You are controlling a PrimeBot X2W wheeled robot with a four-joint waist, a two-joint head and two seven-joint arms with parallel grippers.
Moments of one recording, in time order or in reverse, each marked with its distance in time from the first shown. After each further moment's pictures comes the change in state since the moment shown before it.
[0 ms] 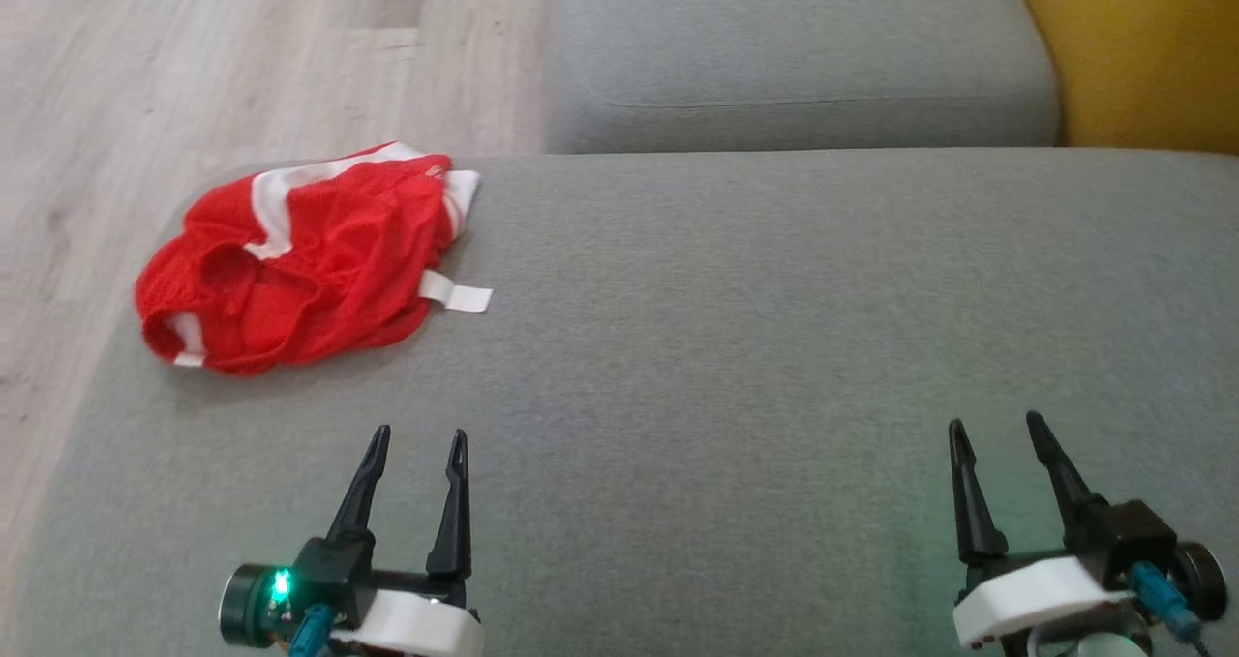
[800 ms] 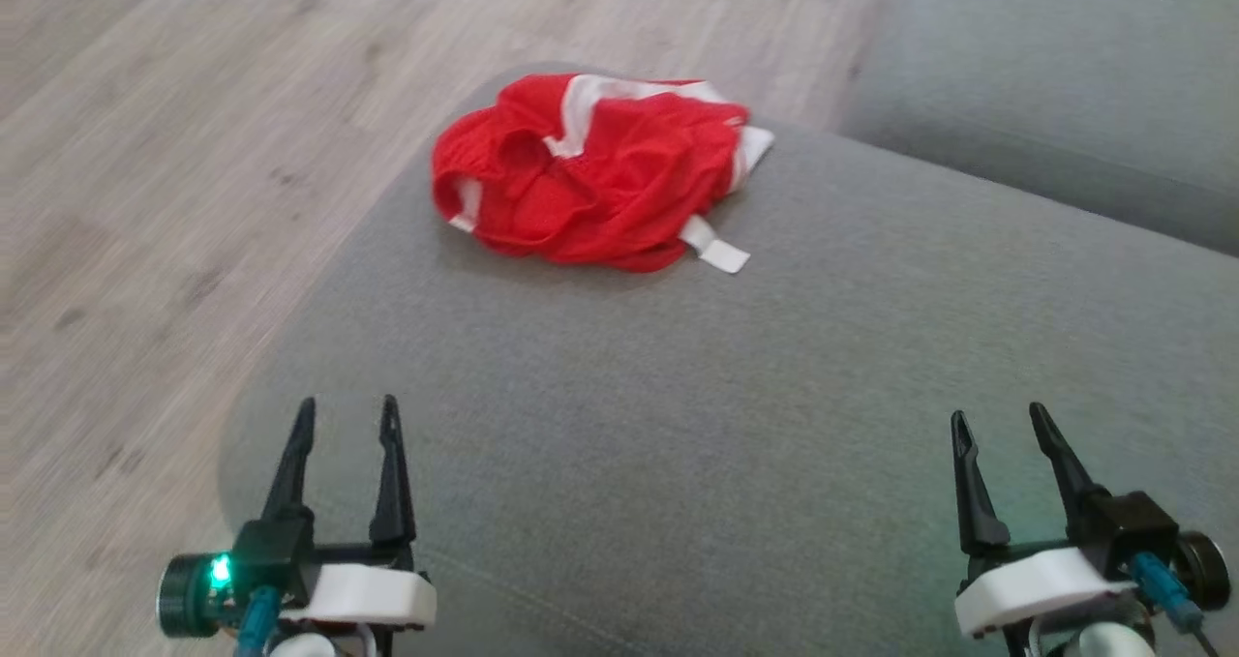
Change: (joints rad) left arm -0.018 0.003 0.093 -0.035 0.016 0.037 0.000; right arm -0.009 0.000 -0.010 0.007 -0.008 0.000 0.000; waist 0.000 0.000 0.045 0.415
